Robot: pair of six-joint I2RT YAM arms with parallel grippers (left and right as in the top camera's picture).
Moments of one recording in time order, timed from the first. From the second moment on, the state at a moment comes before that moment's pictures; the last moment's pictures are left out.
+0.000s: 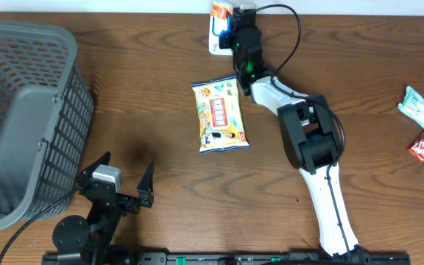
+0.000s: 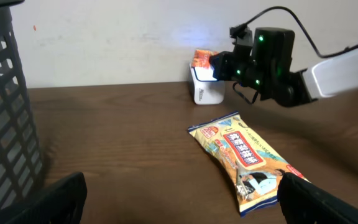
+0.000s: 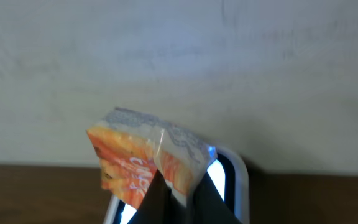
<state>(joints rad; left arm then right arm) 0.06 0.03 0.33 -0.45 0.36 -0.03 0.39 2.56 1.85 0.59 0.16 0.22</state>
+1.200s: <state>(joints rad) 0.06 0.03 0.33 -0.45 0.36 -0.03 -0.31 1.99 1.50 -0.67 0.65 0.48</state>
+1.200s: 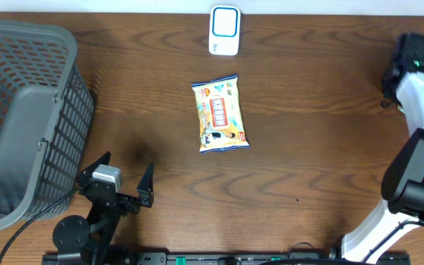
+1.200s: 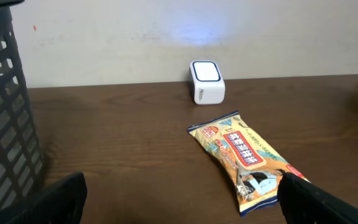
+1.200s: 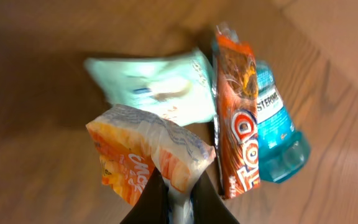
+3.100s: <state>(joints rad) 0.06 0.03 0.33 -0.45 0.36 -0.03 0.68 2.04 1.46 -0.38 0.20 0.33</state>
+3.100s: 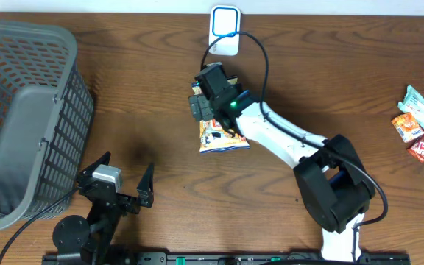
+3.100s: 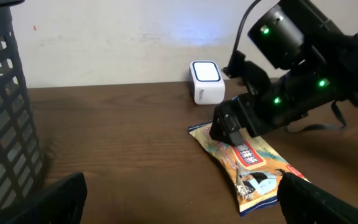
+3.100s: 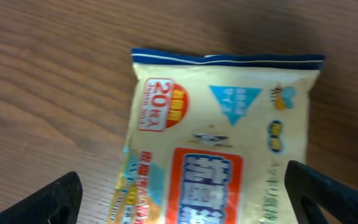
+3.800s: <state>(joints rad) 0.06 0.03 0.33 -0.45 0.36 -0.03 0.71 2.13 1.53 -0.66 0.21 0.36</state>
